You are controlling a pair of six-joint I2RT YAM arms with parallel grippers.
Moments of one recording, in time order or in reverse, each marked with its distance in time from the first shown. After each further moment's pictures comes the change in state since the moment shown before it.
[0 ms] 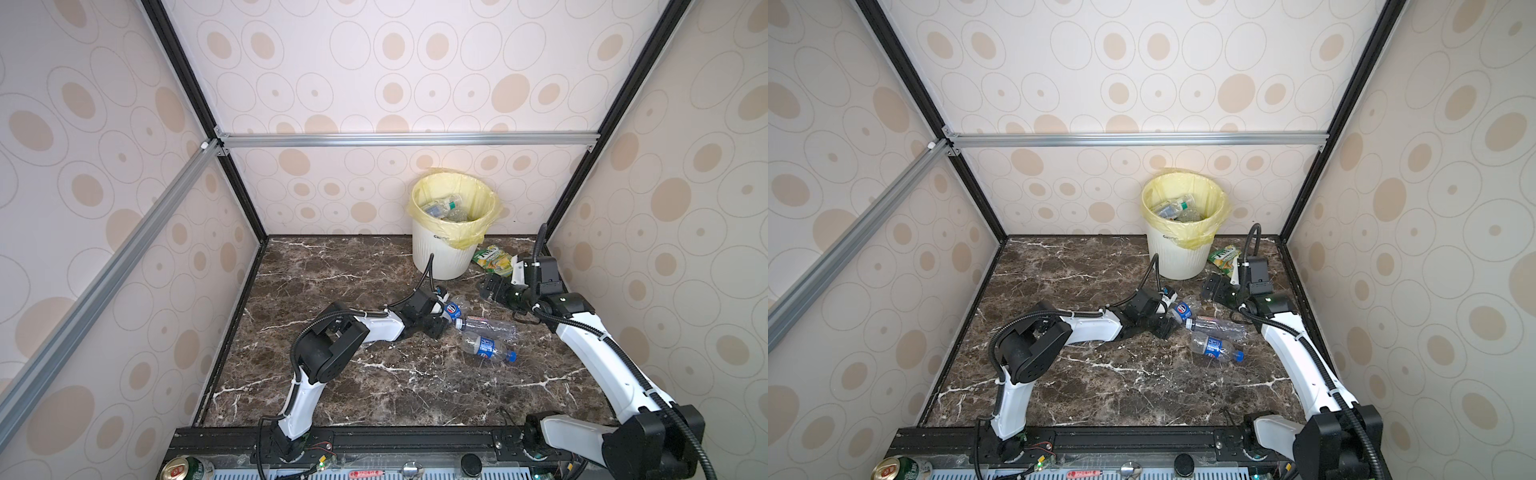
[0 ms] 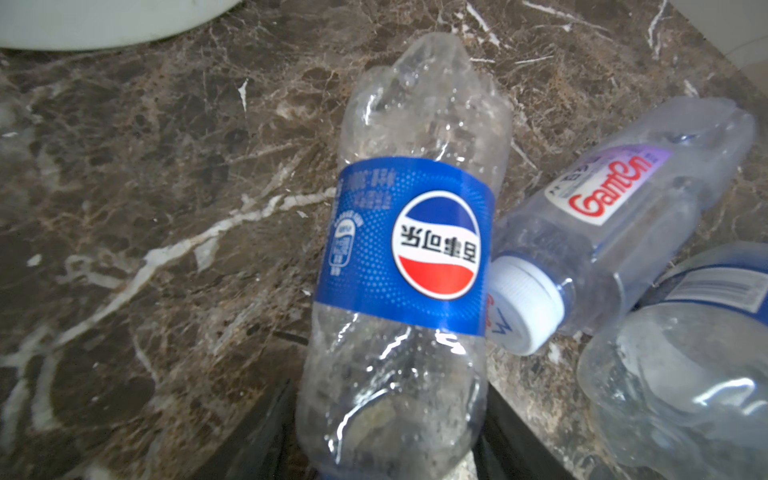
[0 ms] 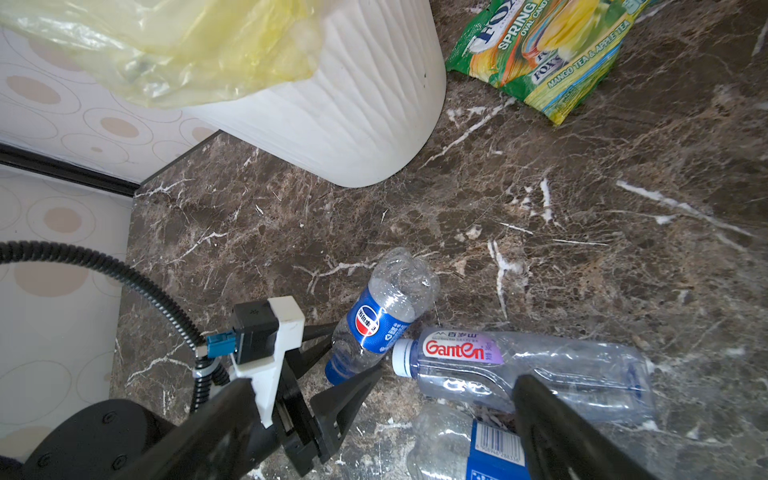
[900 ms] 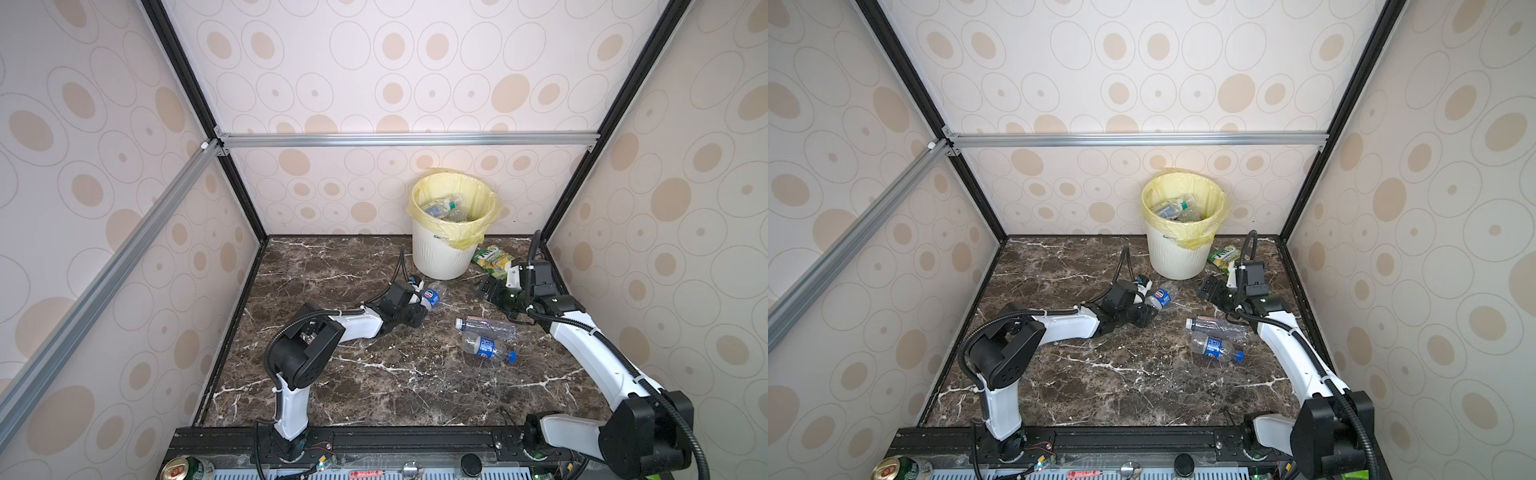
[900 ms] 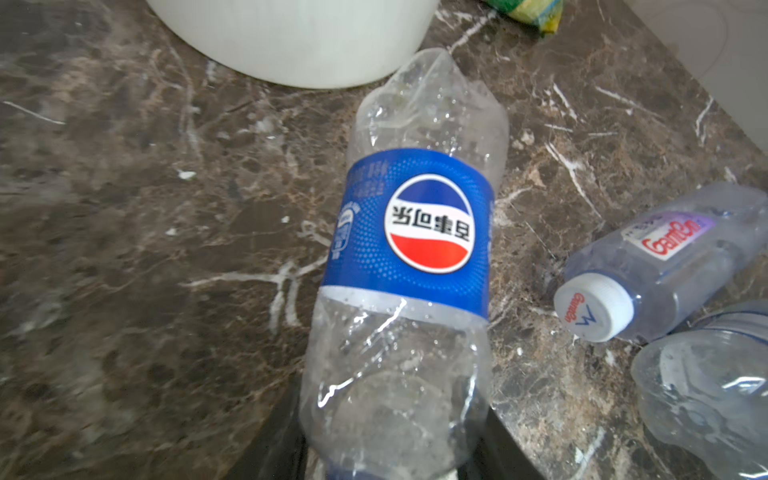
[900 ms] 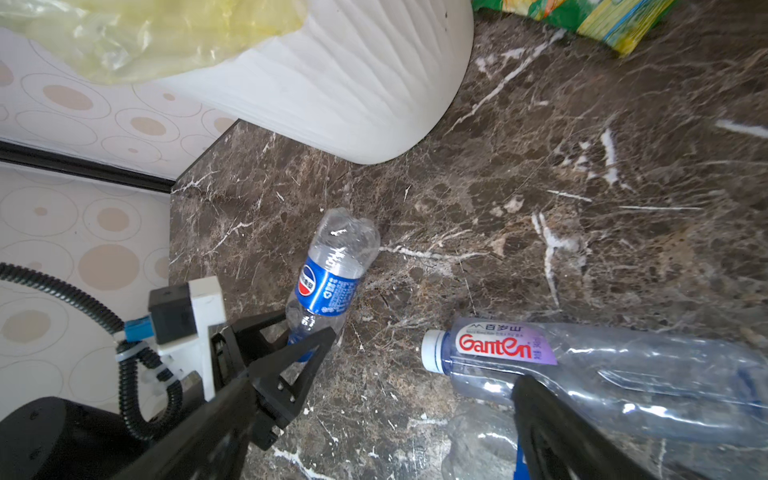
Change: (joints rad) left arm 0.117 -0.180 -0.159 0.039 -0.039 -0.061; right arm -0.008 0.058 -0.070 0.107 -0.132 0.102
